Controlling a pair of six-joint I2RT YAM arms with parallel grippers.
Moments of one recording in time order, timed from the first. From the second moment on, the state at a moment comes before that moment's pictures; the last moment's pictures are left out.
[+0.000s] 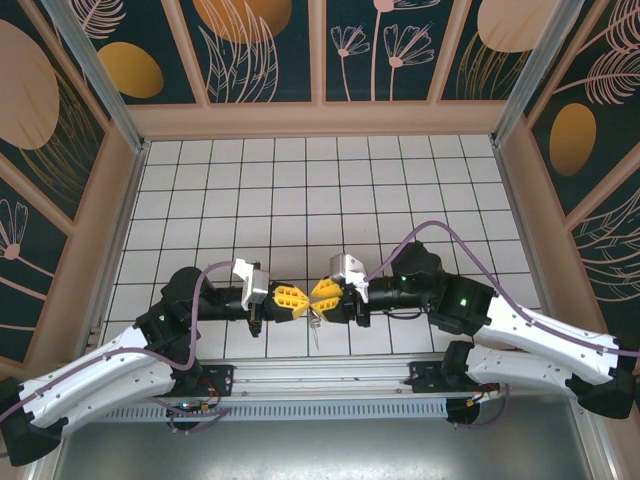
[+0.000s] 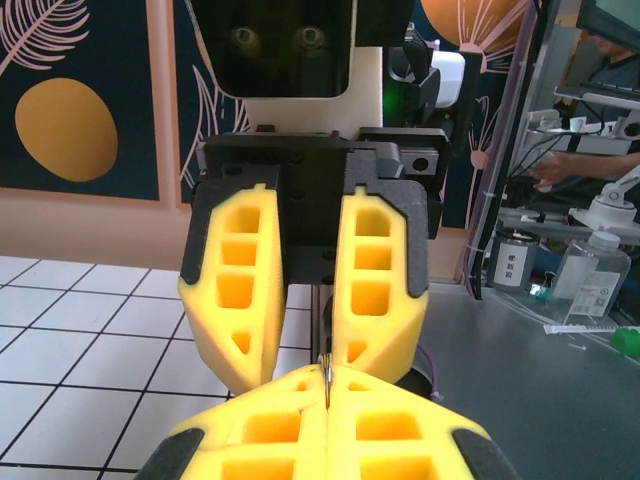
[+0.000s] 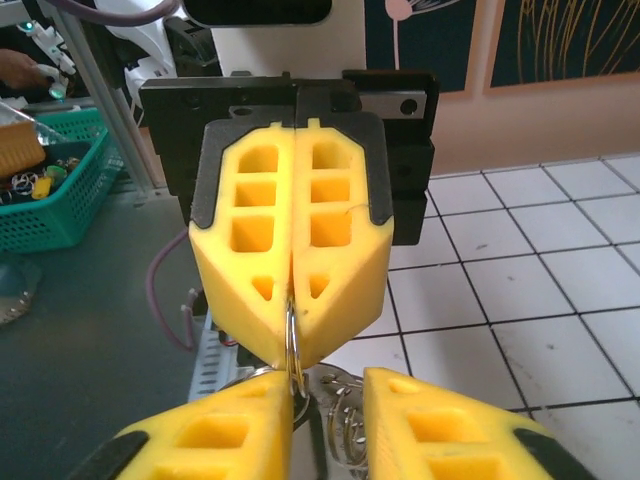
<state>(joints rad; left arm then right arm) -0.96 0.63 0.51 0.20 0.63 -0.16 1.14 0.86 0.83 -0.24 -0.44 -0.05</state>
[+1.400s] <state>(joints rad) -0.96 0.82 0.71 -0.20 0.52 0.00 1.14 0.97 1.02 -0.64 -0.26 -0.13</state>
